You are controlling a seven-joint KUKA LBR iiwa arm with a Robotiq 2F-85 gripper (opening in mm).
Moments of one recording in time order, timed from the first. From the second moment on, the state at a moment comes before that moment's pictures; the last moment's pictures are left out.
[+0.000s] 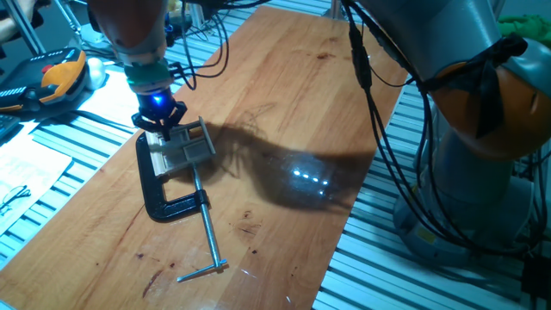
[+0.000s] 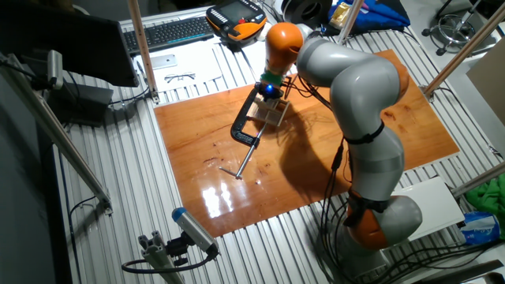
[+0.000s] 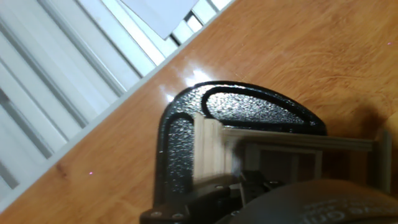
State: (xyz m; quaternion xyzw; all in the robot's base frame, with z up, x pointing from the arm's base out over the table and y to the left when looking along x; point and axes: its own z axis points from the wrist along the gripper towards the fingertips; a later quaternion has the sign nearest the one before) arm 0.670 0.086 0.064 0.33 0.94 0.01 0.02
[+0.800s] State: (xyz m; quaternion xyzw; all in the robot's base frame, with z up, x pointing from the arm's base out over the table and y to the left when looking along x) arm 0.677 0.087 0.052 0.32 0.95 0.02 0.02
